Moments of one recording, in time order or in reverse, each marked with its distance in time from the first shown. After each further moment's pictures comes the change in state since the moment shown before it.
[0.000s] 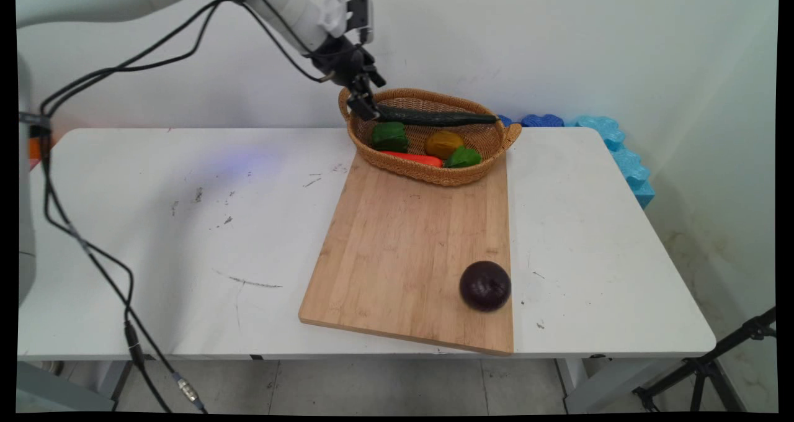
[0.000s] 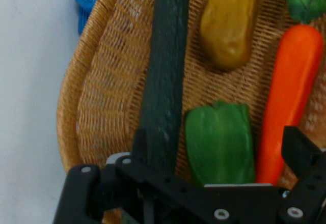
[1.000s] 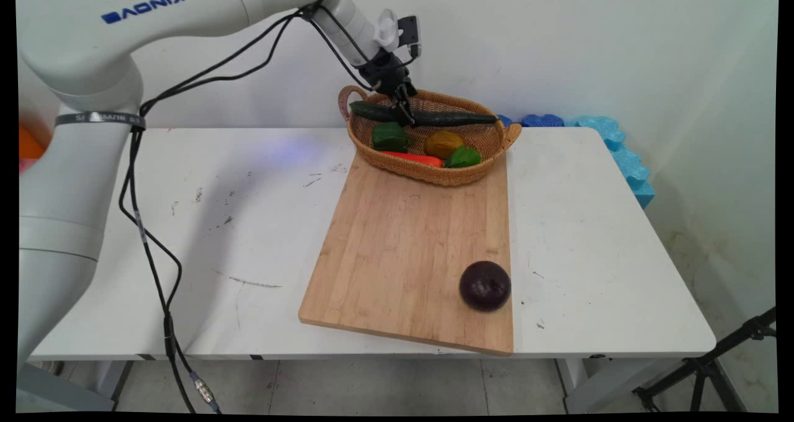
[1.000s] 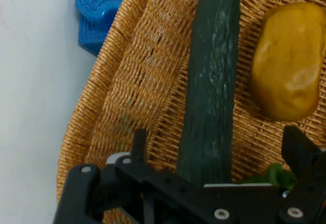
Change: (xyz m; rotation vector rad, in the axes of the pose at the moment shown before) arm 0.035 -0.032 0.093 -0.015 -0.044 -0.017
